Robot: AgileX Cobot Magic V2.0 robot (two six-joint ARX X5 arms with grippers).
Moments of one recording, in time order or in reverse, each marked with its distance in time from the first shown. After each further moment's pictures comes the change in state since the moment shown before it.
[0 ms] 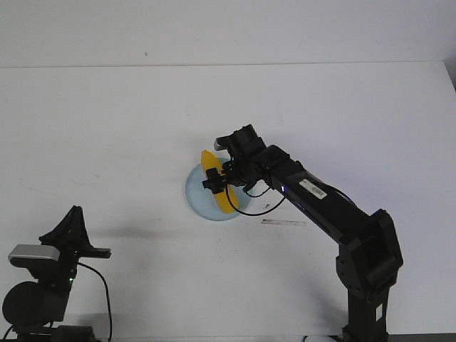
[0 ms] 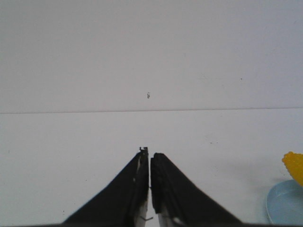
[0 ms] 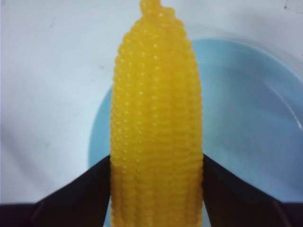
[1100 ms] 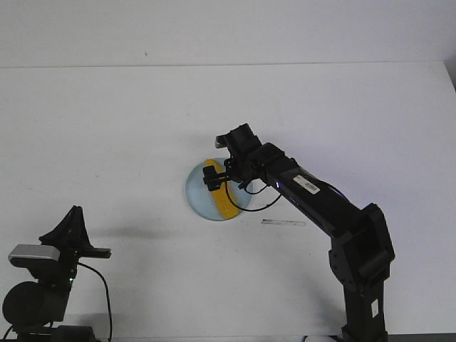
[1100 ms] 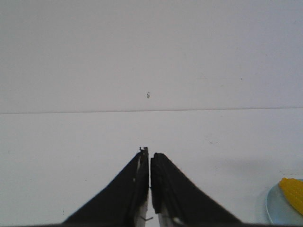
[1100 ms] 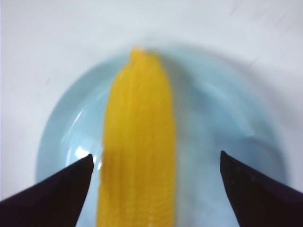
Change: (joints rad) left arm 0.000 0.000 0.000 0.000 0.000 0.000; right arm 0.013 0.048 0.054 -0.025 0.166 0.003
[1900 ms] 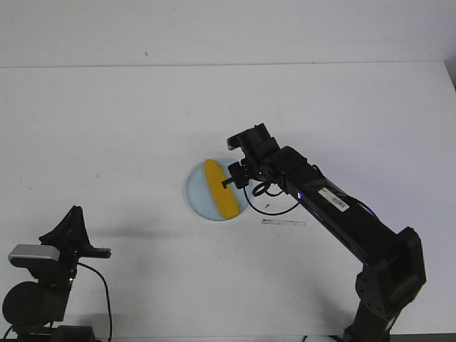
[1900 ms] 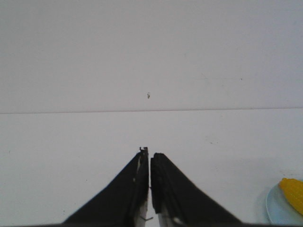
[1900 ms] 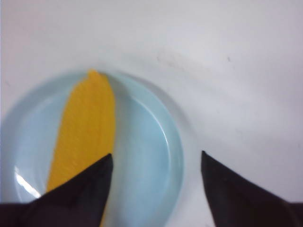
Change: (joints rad) left arm 0.000 0.000 0.000 0.000 0.000 0.000; right arm -0.024 -0.204 -0.129 -0.028 0.226 -0.193
